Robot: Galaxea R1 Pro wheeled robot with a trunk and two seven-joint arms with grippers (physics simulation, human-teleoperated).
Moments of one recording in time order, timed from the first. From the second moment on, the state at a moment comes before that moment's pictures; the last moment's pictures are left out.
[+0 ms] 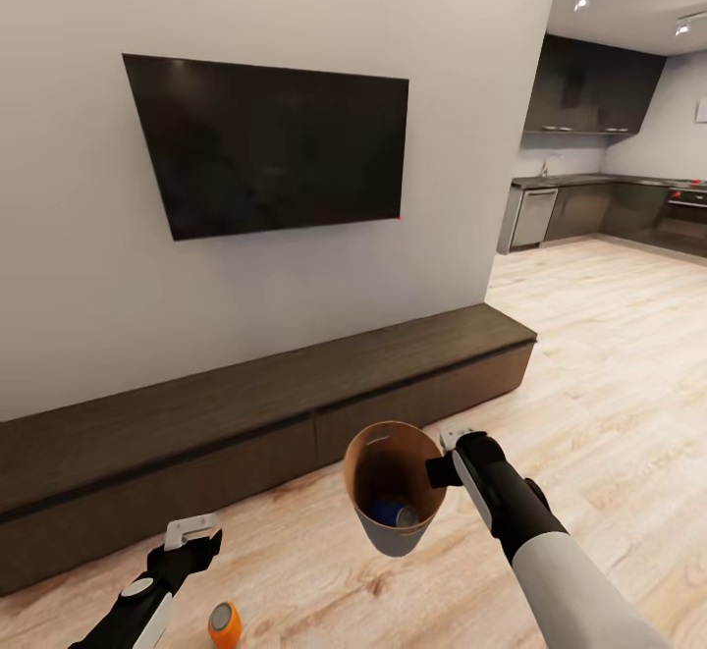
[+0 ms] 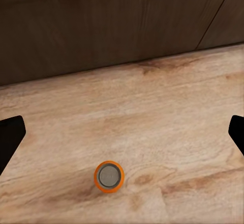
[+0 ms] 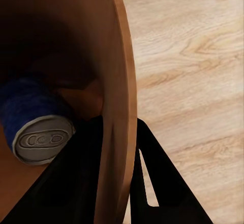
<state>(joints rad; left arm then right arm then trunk) -0.40 0.12 0.05 -0.55 0.17 0.00 0.01 -0.67 0.03 0.13 -0.84 0.02 0.92 0.02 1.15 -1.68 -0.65</state>
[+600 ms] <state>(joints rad) -0.40 0.12 0.05 -0.55 0.17 0.00 0.01 -0.69 -0.01 0.12 -1.03 0.02 1.01 0.02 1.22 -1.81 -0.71</state>
